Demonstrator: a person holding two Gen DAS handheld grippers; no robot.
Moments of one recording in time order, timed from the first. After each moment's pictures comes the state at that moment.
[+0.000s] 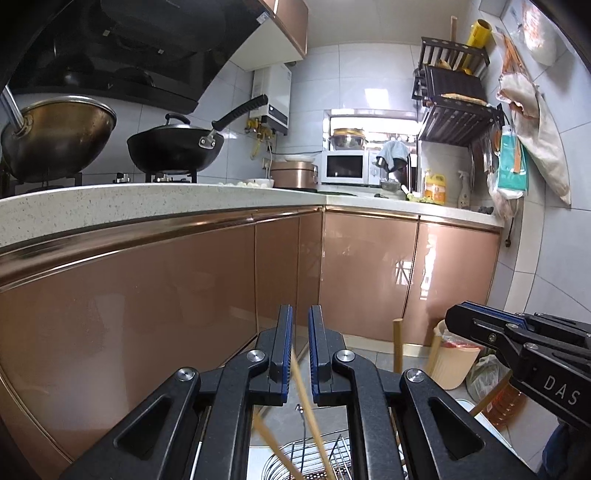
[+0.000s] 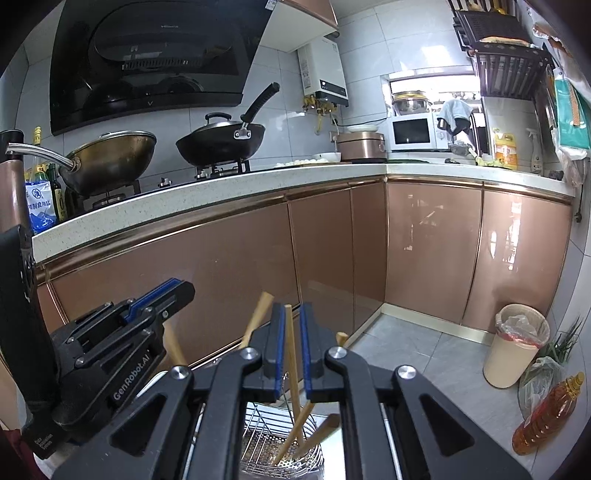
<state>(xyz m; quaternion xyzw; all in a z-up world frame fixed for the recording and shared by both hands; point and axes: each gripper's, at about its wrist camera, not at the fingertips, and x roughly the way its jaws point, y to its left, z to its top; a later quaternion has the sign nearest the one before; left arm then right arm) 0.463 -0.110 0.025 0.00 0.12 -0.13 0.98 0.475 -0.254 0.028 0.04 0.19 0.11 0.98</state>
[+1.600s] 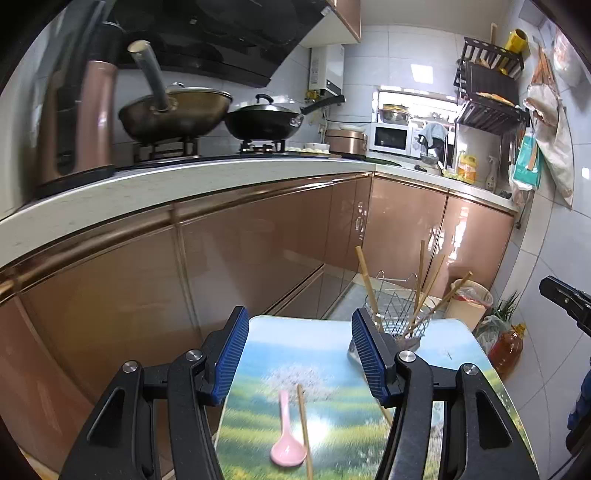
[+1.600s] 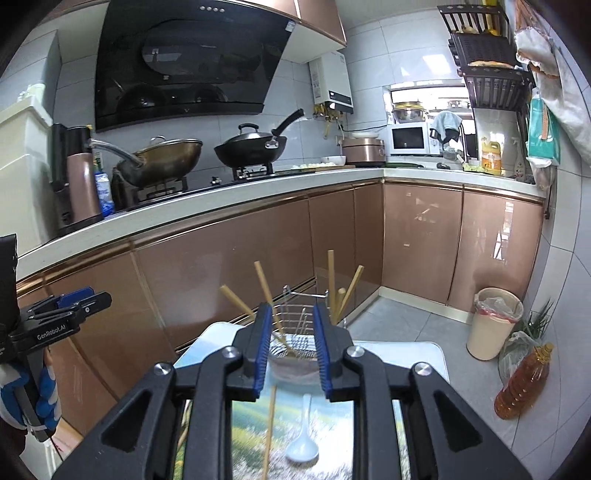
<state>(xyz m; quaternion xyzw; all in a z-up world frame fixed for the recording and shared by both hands) 0.228 0.045 0.070 -0.02 0.22 -0.04 0.97 0.242 -0.242 0.078 0.03 0.19 0.12 0.97</state>
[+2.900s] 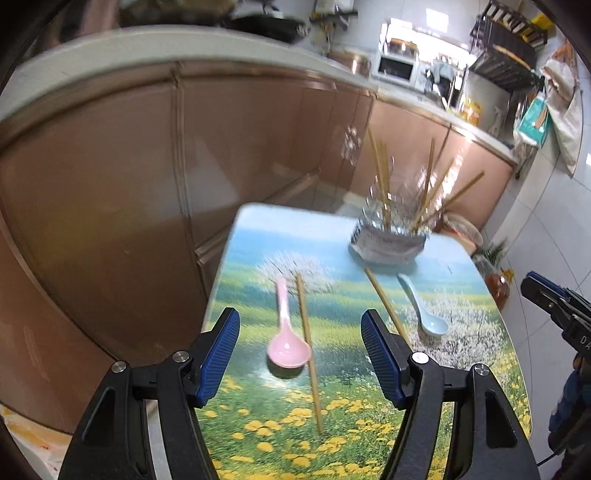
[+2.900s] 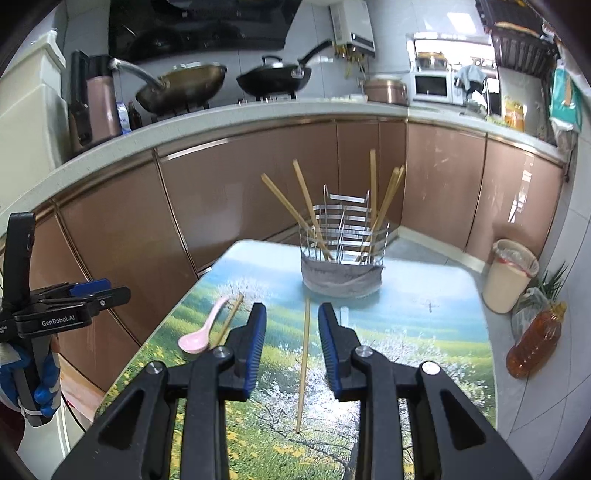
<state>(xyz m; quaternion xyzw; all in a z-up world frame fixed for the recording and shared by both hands) 0.236 0.060 -0.032 -0.05 0.39 -0.09 0.92 0.242 -0.205 -0.015 0.01 0.31 0.15 0.94</state>
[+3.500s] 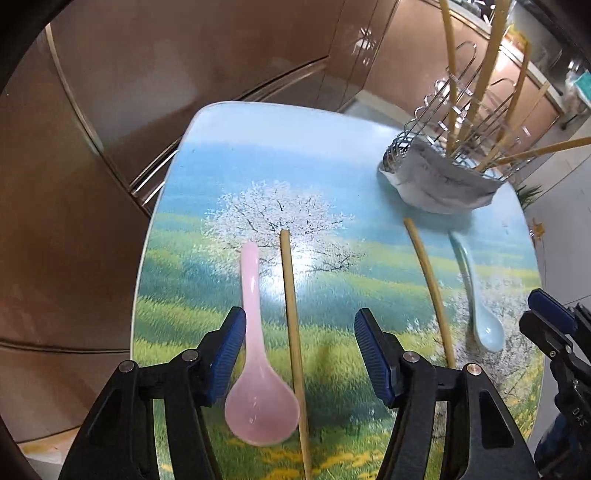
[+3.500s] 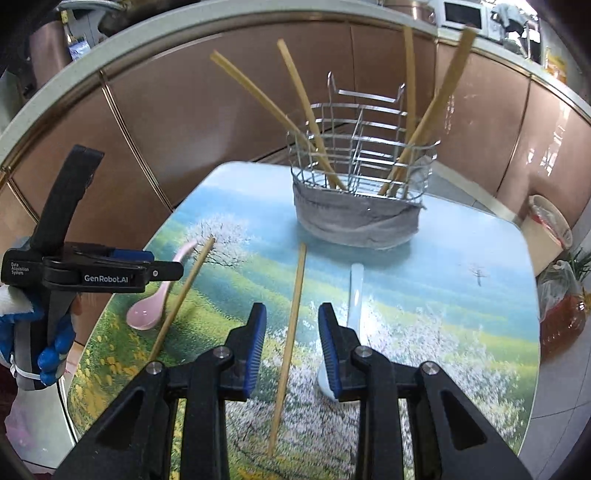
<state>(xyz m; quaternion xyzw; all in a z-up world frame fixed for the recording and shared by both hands) 0.379 0.022 -0.127 -0.03 0.58 -0.08 0.81 0.357 -0.189 -0.098 -0.01 0.46 0.19 0.87</state>
